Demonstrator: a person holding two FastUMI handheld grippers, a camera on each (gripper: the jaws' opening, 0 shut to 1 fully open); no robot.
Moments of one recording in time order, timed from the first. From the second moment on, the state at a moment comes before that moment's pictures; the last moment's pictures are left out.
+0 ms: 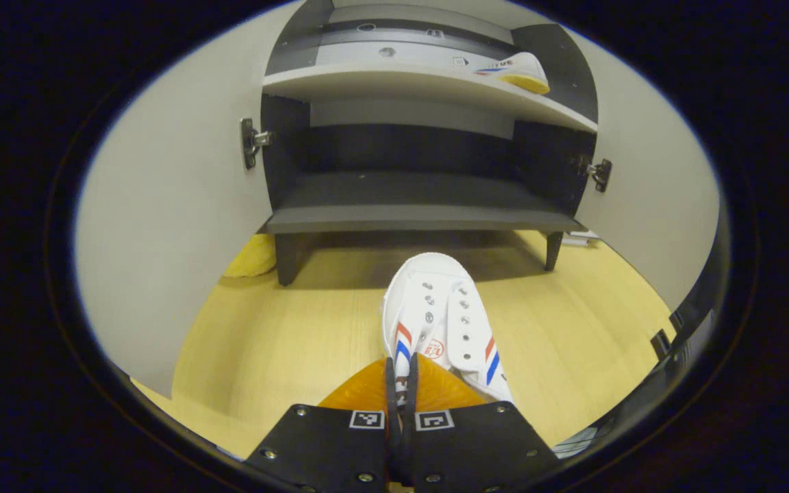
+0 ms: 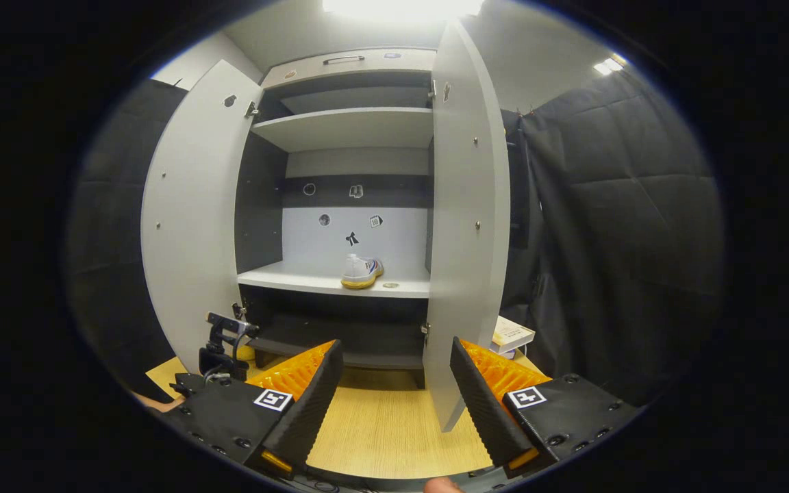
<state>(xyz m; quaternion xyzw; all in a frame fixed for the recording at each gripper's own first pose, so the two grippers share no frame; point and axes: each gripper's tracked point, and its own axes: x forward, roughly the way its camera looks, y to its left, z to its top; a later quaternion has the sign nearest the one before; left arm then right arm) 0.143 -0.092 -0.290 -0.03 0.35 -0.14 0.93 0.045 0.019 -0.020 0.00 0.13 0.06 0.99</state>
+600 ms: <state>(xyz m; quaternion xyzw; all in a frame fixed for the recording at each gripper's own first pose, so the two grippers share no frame) 0.146 -0.087 -0.244 -0.06 0.20 -0.15 0.97 0.039 0.024 -0.012 0.02 0.11 0.07 0.99</state>
